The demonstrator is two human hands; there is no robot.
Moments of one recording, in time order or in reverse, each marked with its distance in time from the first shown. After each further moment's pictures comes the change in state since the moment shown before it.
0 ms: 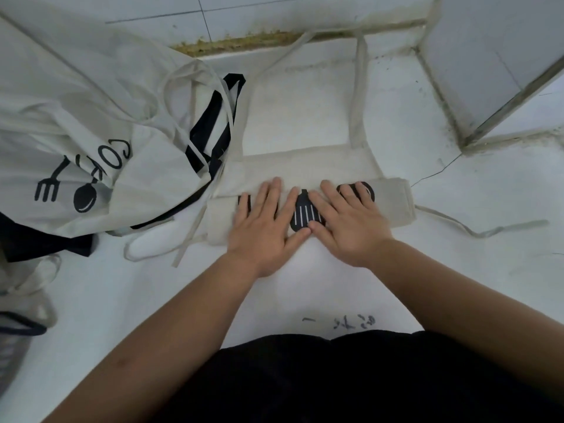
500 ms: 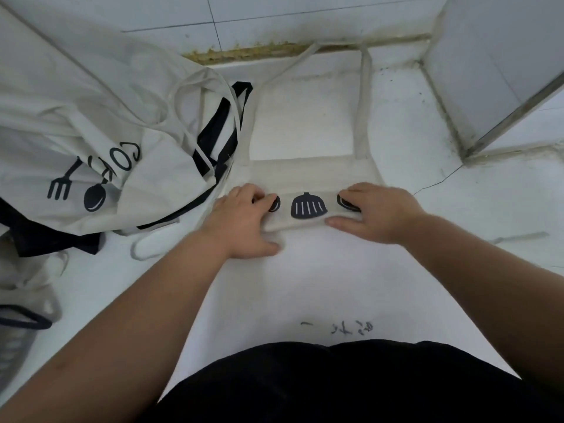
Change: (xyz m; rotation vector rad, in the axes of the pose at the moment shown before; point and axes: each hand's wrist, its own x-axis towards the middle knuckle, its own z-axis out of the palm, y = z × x) left_hand 0.000 -0.035 -0.047 -0.088 -0.098 -0.014; right_hand 0.006 0.040 -0.044 0.070 -0.068 0.015
